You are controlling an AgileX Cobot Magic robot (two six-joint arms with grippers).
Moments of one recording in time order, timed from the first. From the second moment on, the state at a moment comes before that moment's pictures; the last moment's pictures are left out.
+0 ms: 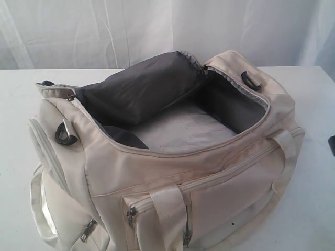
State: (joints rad) left arm -0.13 0.87 -0.93 -0.15 0.91 0.31; right arm 0.57 1.03 -0.86 -0.55 1.17 0.47
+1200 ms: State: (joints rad) left arm -0.13 0.87 -0.93 -0.16 0.91 0.31; right arm 0.52 1.41 -0.76 -0.66 0.81 0.61
